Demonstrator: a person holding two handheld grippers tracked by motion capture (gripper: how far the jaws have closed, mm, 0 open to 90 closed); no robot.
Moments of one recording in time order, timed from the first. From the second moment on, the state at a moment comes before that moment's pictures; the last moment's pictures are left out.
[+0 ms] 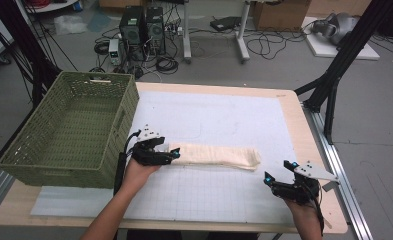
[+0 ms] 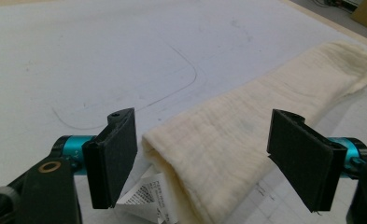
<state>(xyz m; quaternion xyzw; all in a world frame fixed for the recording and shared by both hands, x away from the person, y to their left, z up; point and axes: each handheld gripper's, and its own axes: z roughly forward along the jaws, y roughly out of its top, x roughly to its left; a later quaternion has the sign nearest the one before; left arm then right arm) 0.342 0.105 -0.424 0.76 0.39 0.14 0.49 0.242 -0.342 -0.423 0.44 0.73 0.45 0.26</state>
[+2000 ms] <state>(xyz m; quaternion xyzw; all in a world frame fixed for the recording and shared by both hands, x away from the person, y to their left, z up) 0.323 0.103 -0.445 0.78 0.36 0.10 0.50 0.243 -0.340 -0.423 0.45 0.73 0.44 0.25</state>
